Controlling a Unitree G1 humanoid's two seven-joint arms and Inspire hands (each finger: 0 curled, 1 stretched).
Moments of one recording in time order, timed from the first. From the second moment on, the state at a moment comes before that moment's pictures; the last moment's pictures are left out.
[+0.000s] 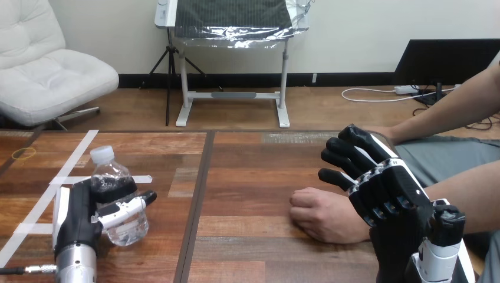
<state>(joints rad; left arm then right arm) -0.12 0.24 0.14 0.51 0.15 -0.15 0.18 0.61 -0.11 0.18 -0.43 0.28 -0.56 0.26</state>
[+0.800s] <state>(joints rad) 0.00 0.18 0.14 0.25 0.12 -0.27 0.19 0.52 -0.15 0.11 -0.41 0.22 -0.52 0.27</state>
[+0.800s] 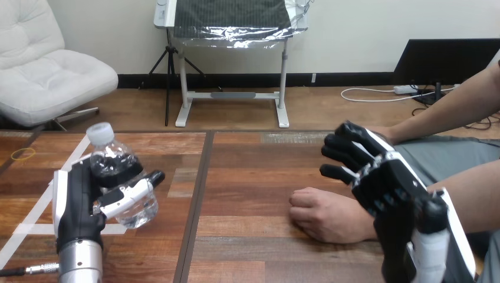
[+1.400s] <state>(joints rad) 0.10 0.12 0.12 0.04 0.09 -0.33 0.14 0.31 -0.27 -0.03 -0.33 0.14 -0.45 0.27</state>
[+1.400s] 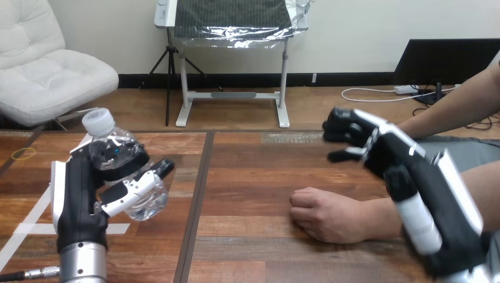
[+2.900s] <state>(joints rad) 0.17 0.07 0.09 -0.20 0.06 -0.33 0.07 -0.05 -0.68 -0.16 0.02 -0.09 -0.40 0.46</state>
